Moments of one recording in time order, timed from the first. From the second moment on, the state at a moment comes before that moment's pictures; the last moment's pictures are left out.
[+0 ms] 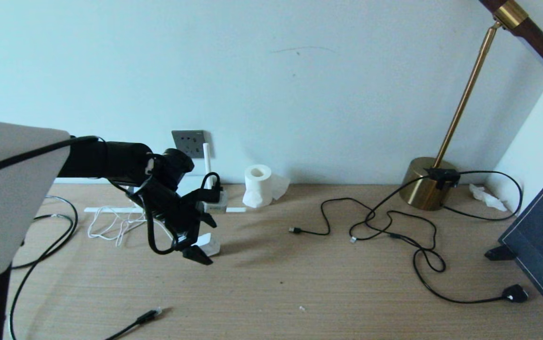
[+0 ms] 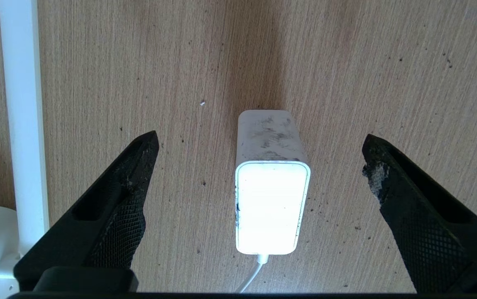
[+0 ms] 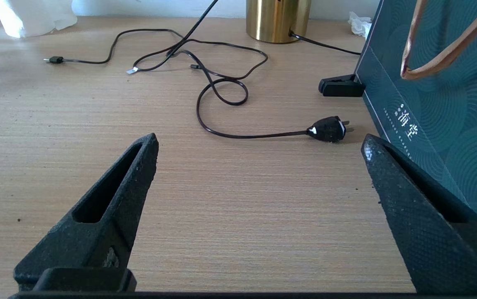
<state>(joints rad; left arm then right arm) -0.23 2.21 -1.75 0.75 -0.38 1.20 0.00 0.00 0.00 0.00 -0.01 0.01</state>
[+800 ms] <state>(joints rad) -0.22 2.21 -1.74 0.75 -0.38 1.20 0.00 0.00 0.00 0.00 -0.01 0.01</state>
